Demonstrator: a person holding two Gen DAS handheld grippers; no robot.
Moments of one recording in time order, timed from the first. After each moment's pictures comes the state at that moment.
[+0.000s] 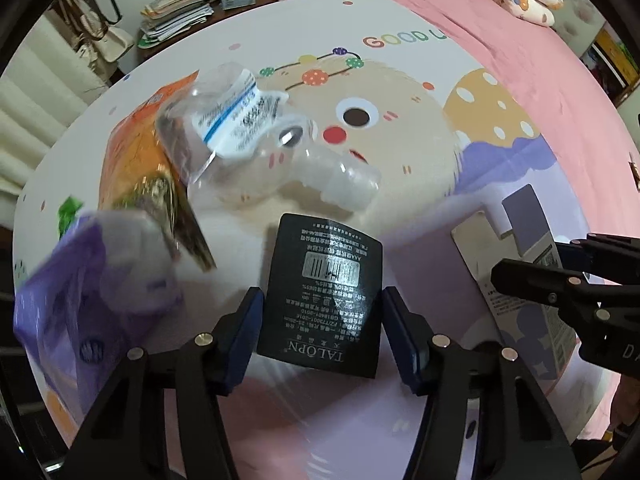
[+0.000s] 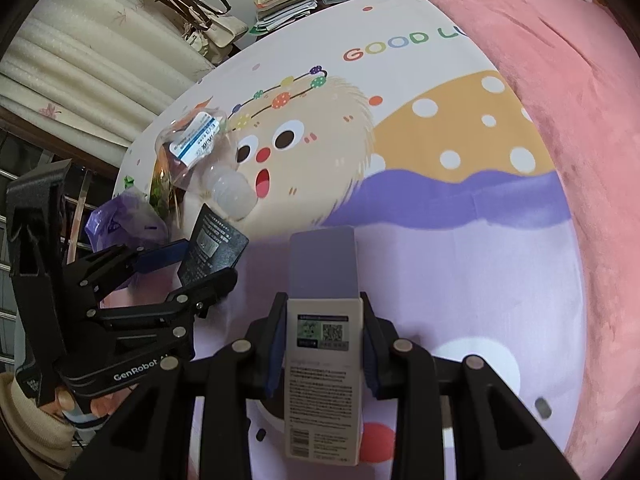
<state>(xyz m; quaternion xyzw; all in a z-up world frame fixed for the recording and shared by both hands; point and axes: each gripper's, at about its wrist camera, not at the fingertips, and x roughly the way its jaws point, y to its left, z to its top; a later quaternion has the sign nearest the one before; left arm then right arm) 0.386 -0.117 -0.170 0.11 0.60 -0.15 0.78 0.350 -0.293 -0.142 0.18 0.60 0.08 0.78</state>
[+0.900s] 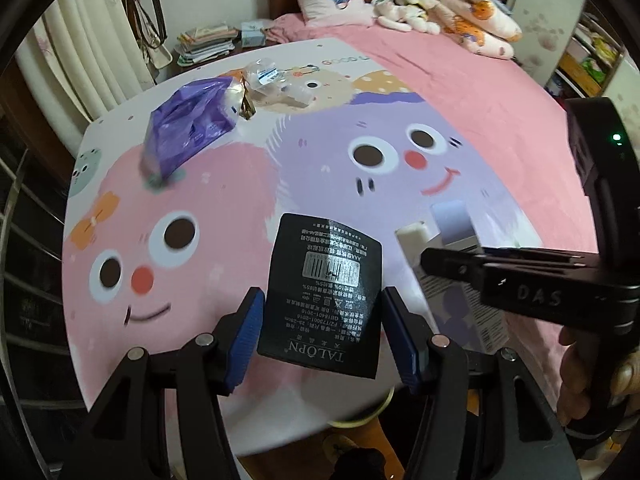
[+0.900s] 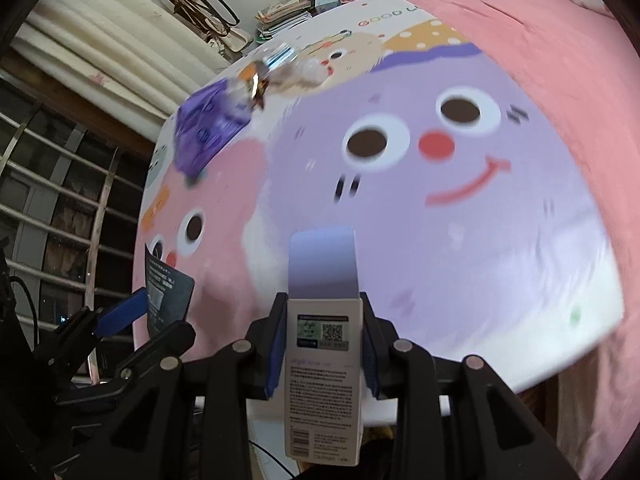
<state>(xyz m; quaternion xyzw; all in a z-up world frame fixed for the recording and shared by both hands) 0.105 -0.024 -0.063 0.07 0.52 -0.18 0.83 0.122 -0.193 -0.088 0.22 0.56 0.03 0.80</state>
